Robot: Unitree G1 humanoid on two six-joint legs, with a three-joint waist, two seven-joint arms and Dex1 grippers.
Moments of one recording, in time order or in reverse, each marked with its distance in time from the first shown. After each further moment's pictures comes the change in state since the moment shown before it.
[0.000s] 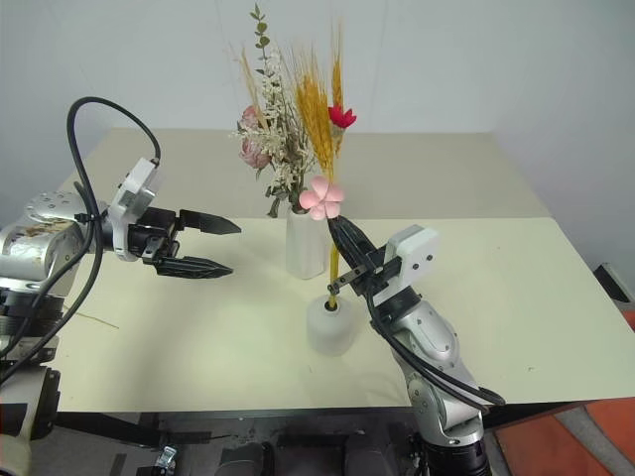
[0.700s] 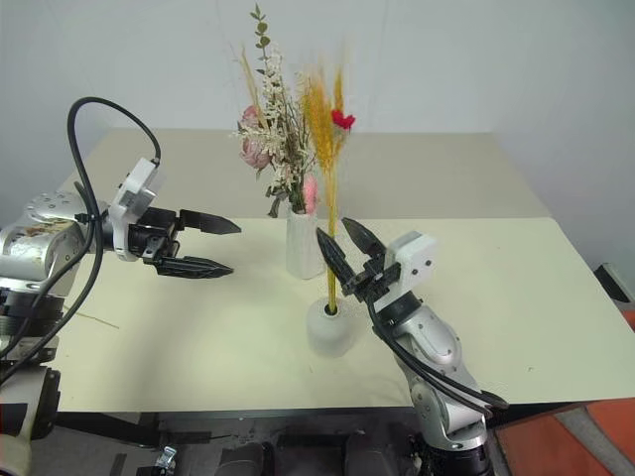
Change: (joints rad) left arm 0.000 -0.001 0.000 -0.001 0.000 0.001 0.007; right arm 0.057 -0.046 -0.007 -0.001 0.016 0.000 0.055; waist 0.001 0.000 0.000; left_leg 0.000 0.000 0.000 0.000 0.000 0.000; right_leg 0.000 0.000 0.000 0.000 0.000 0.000
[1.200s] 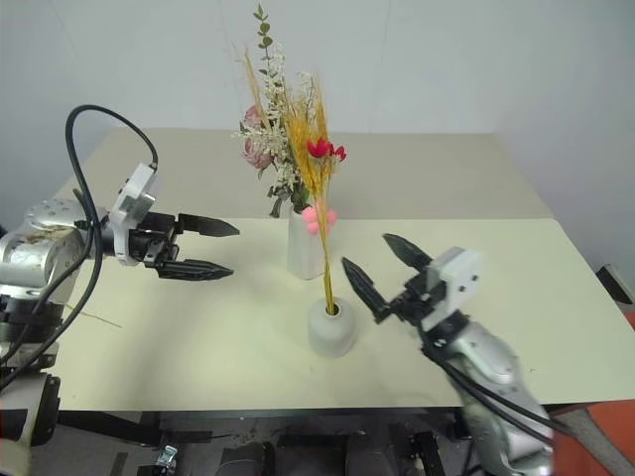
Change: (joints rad) left arm 0.092 -0.001 0.045 -0.039 -0.009 -0.002 0.043; right arm 0.135 -0.310 -0.270 -0.108 0.220 0.141 0.110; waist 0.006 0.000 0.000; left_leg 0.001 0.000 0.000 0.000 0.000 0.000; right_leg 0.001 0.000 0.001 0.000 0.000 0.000
